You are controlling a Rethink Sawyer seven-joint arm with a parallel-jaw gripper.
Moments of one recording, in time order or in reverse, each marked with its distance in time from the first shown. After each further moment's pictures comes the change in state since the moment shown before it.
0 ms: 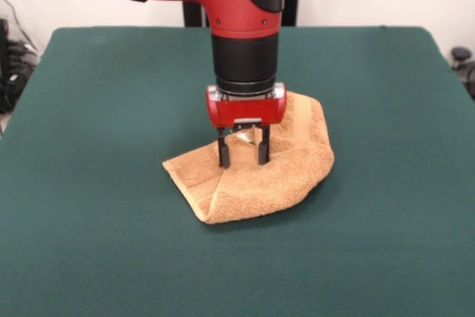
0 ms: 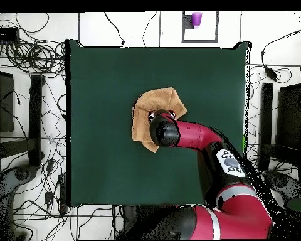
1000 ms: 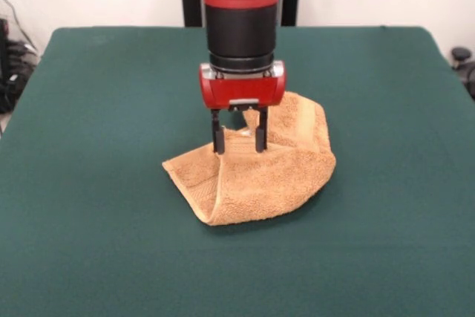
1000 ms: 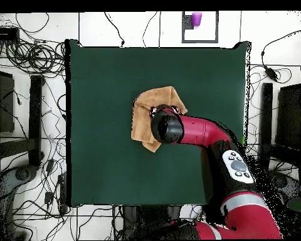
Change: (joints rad) arm -0.005 -0.081 0.015 0.001 -0.001 0.087 0.000
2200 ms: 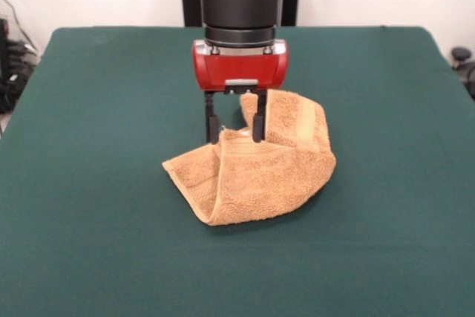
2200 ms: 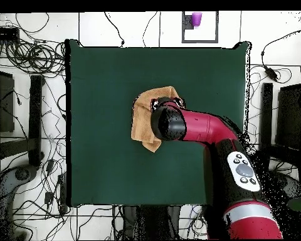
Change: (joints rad) arm 0.002 -0.084 0.008 -0.006 0.000 0.009 0.000
